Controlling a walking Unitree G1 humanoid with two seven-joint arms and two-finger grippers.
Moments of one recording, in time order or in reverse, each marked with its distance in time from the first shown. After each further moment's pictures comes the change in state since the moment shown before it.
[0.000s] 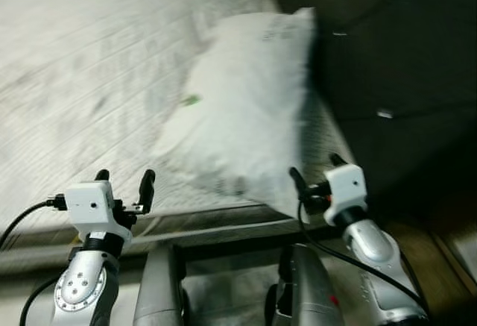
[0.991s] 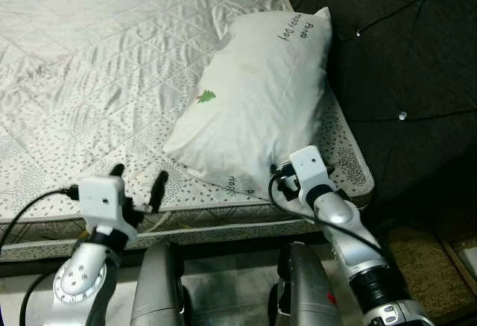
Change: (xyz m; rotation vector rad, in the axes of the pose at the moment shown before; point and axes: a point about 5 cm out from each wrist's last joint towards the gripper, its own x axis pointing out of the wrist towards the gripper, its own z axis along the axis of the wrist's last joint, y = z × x) left arm 0.010 -0.007 0.006 0.061 -0.006 -0.155; right arm 0.046 0.011 -0.012 0.000 0.286 -0.003
